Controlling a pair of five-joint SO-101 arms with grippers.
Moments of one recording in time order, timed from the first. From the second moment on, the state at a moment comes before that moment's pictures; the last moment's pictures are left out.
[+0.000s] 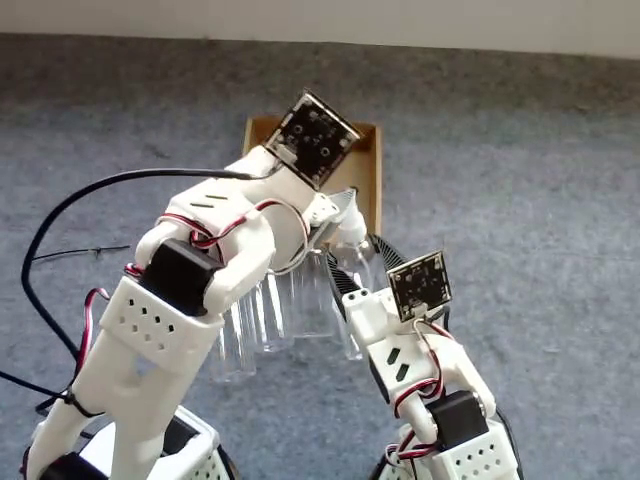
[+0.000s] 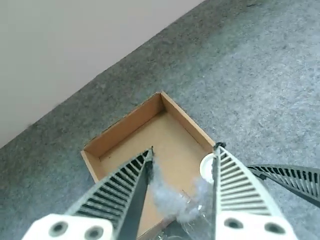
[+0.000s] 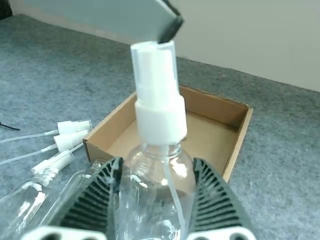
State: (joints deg) left arm 25.4 -36.3 16.9 59.6 -9.4; right arm -25.9 -96.9 85.1 34.2 4.3
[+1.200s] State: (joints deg) left arm 8.6 -51.1 19.4 76.4 -11.2; right arm -21.0 -82.9 73.6 24.3 4.3
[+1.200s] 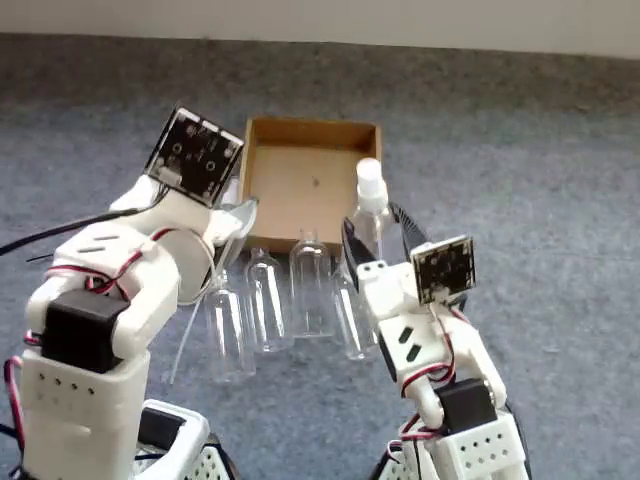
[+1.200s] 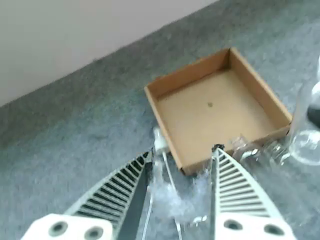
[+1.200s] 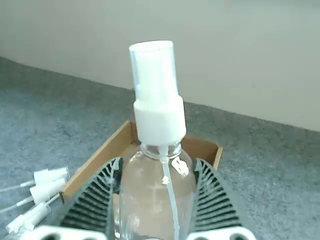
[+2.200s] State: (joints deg) left arm -19.9 -65.5 73.1 44.4 -7.3; right arm -27.2 22.8 14.9 -25.2 4.2
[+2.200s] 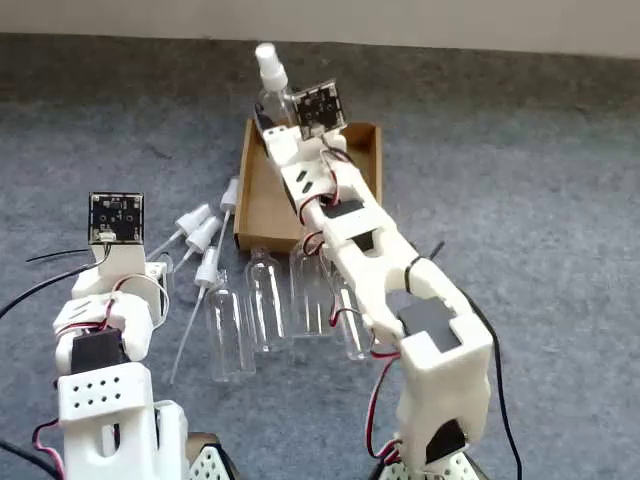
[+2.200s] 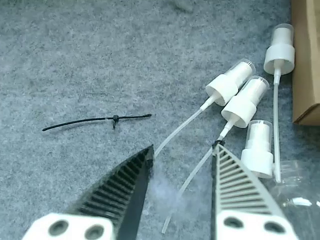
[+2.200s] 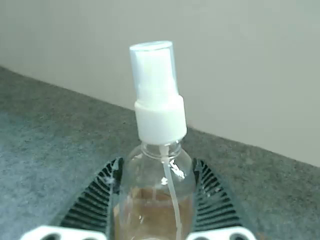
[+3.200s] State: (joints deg) left arm -18.4 -65.5 74.2 44.4 -7.3; right arm -28.2 36.0 11.6 -39.1 4.2
